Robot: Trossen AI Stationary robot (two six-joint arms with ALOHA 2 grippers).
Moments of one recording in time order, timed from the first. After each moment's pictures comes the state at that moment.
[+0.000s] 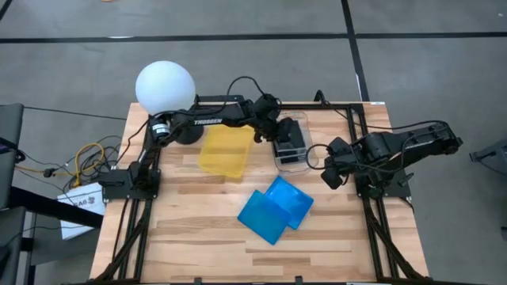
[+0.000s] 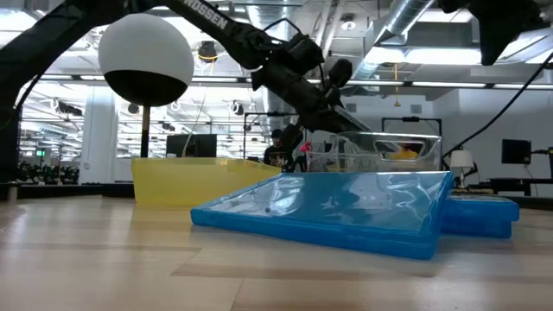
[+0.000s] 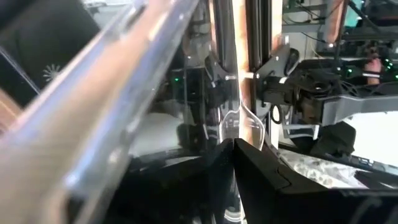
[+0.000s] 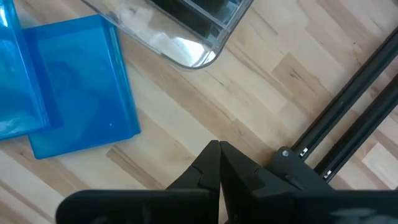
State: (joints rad) left arm 0.39 2.17 1.76 -0.28 0.48 -1.13; right arm 0.26 1.20 1.27 -1.57 0.25 1.04
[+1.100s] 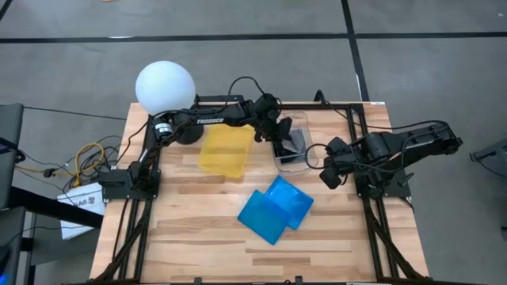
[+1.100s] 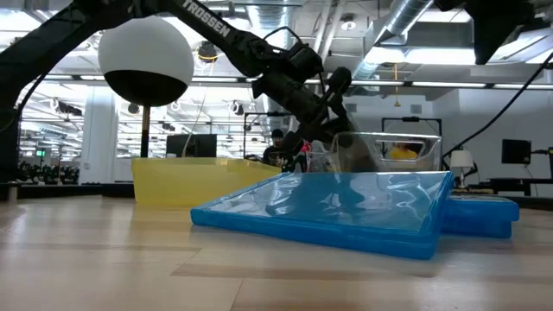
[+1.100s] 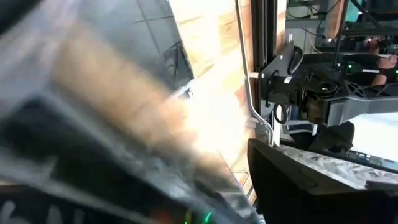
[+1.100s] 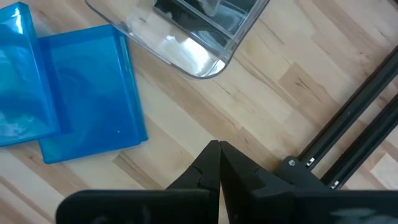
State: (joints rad) left arm 0.40 2.20 1.76 -0.26 0.52 -1.12; right arm 0.26 1.20 1.27 -1.53 0.26 1.02
